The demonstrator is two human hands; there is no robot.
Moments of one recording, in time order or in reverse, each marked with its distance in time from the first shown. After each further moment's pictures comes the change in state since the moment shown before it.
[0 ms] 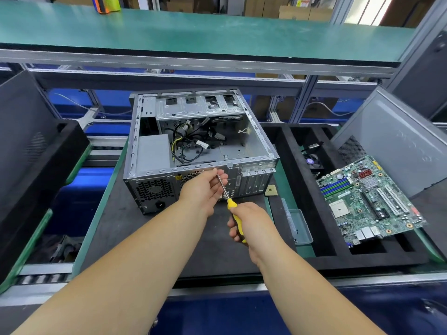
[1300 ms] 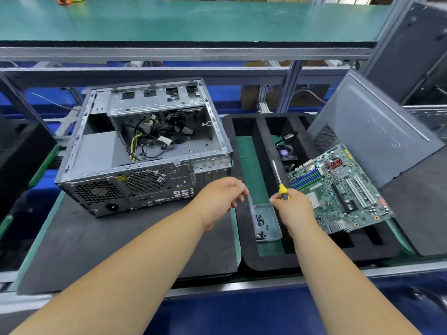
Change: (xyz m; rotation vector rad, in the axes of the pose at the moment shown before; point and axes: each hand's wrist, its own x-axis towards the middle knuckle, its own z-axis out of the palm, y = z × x) left_hand -0.018 -0.077 0.093 0.898 -0.376 0.240; right_hand 0.104 0.030 -0.200 -0.426 0.401 -0.174
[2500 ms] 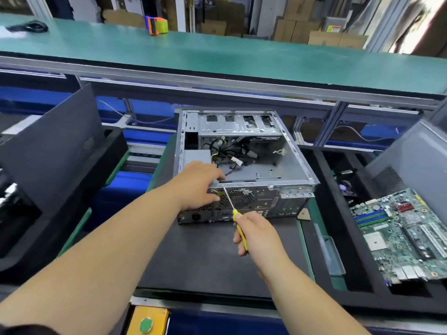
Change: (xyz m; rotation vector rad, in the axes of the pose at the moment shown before) left_hand -0.045 -0.026 -0.260 1.145 0.152 0.396; right_hand -0.174 -0.150 0.160 0.302 -0.463 -0.102
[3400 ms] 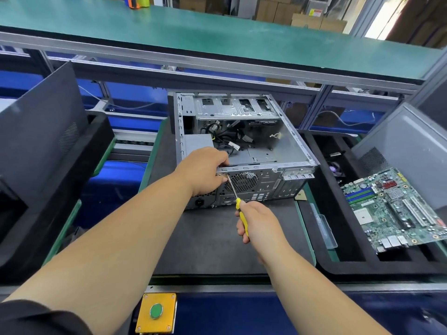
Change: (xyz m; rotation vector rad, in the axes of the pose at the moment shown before) left_hand 0.003 -0.011 0.015 -0.121 0.085 0.024; right_hand -0.011 -0.001 0.031 0.001 0.138 0.117
